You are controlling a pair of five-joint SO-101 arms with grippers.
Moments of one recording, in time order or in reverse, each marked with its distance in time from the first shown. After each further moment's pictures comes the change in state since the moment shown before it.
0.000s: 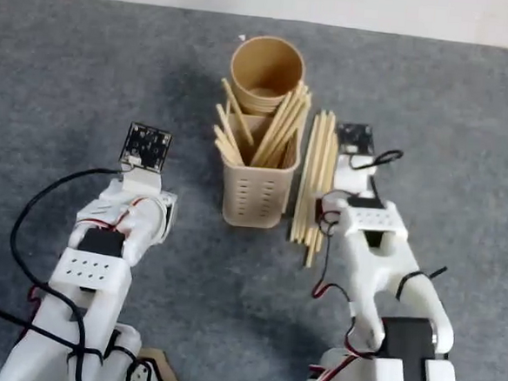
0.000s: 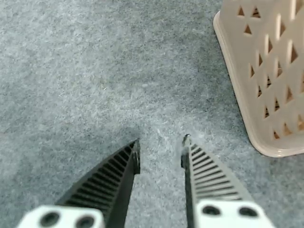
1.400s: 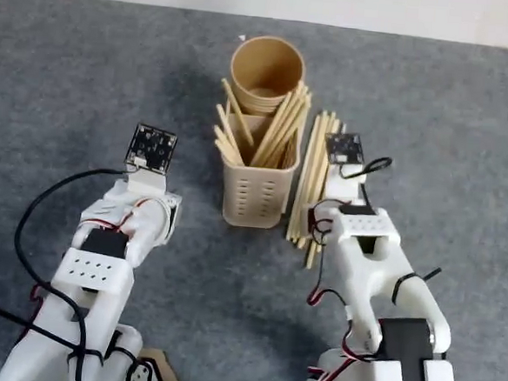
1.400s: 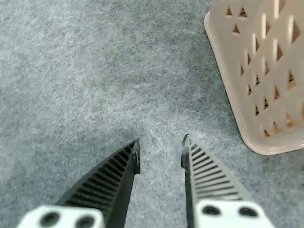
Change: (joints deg) left arm 1.6 0.0 0.0 0.0 0.0; right arm -2.4 0.0 3.8 -0.7 0.2
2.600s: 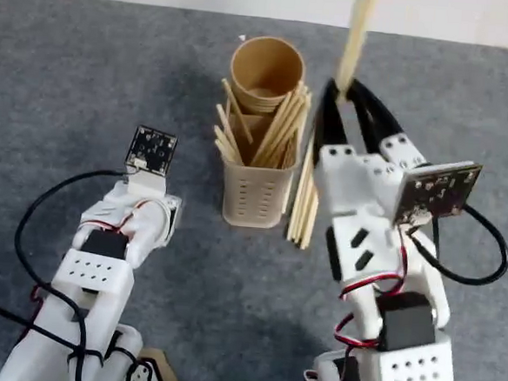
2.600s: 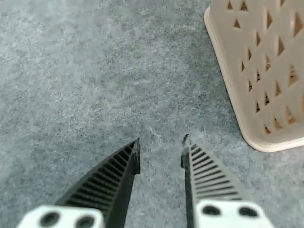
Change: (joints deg) left arm 0.0 0.0 0.7 0.0 0.0; right arm -9.7 -57.1 -8.4 -13.1 0.0
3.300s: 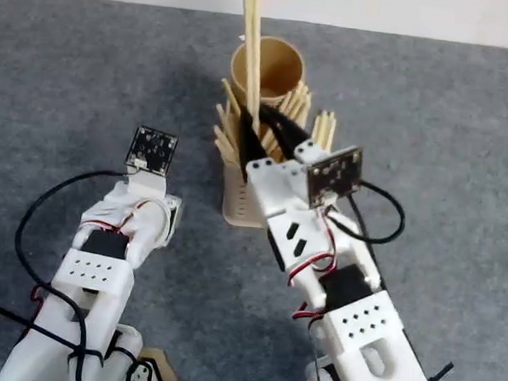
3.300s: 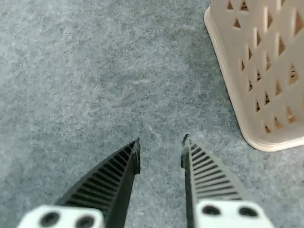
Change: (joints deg) left arm 0.0 0.0 0.0 -0.1 0.0; right arm -11.6 9.3 21.0 -21.1 0.0
